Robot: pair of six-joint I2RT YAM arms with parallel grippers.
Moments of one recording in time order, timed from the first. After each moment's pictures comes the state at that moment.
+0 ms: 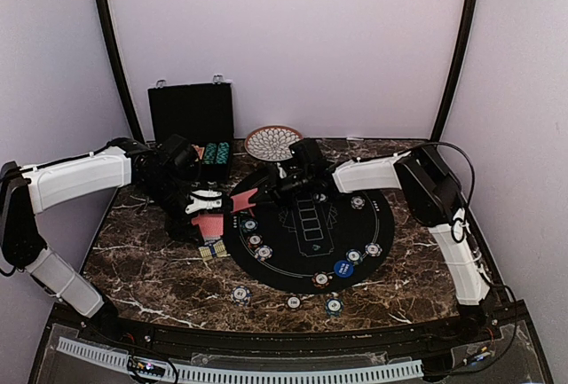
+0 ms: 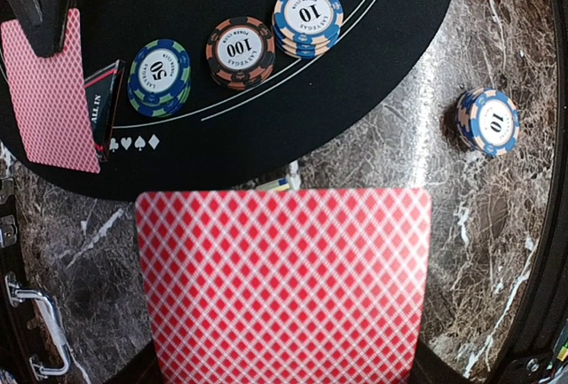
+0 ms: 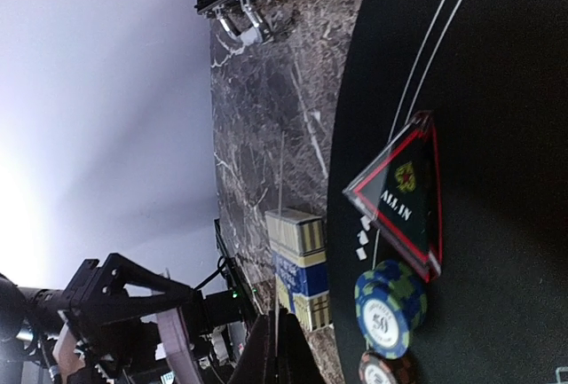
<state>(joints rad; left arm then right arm) -0.55 1.49 1.13 -0.94 0.22 0.85 0.74 2.35 1.71 0.06 -0.79 1.09</state>
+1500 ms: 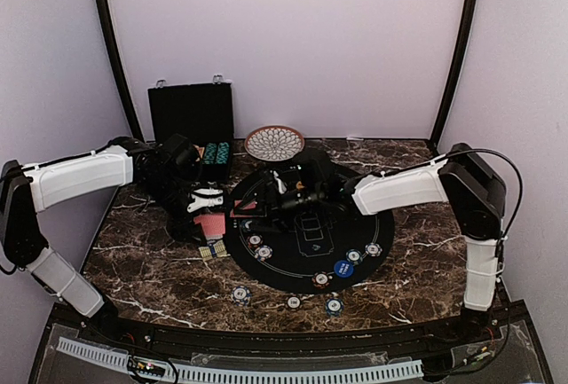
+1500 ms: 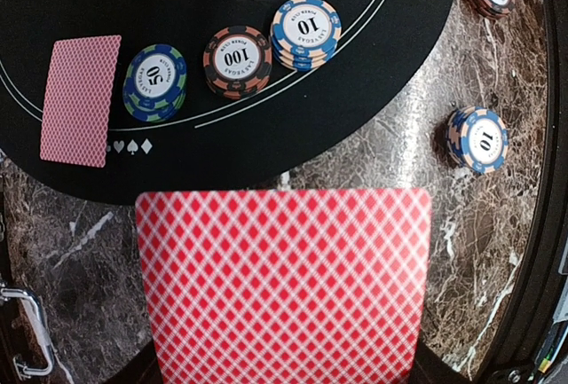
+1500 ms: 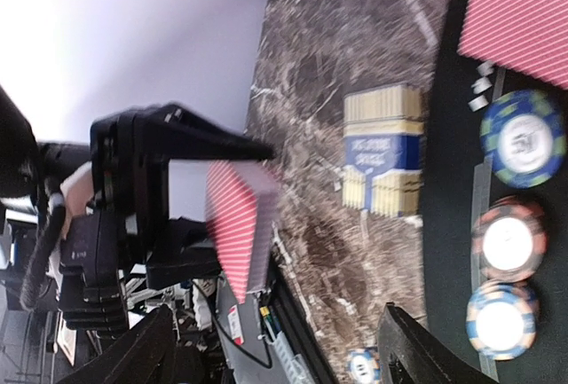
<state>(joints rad) -0.55 1.50 1.14 -0.95 0.25 0.80 0.90 2.01 1.30 0.24 -0.69 1.07</state>
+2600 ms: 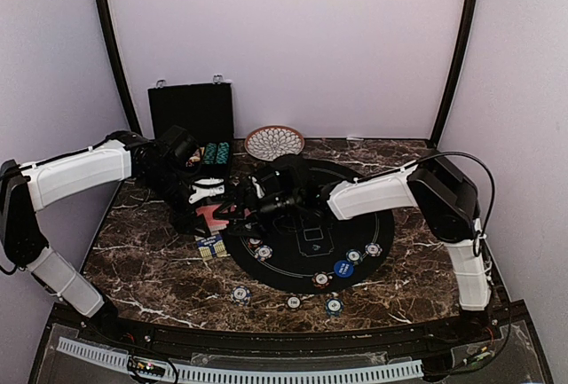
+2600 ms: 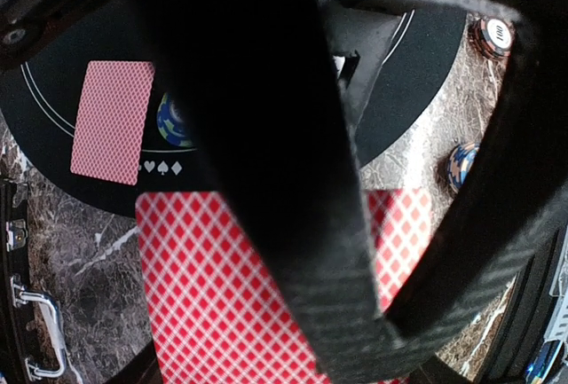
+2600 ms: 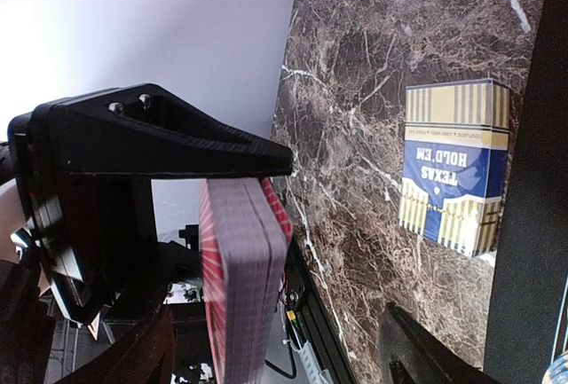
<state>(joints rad) -0.55 1.50 1.19 -0.95 0.27 0.77 0.96 2.18 1.47 0.33 -0.74 1.16</state>
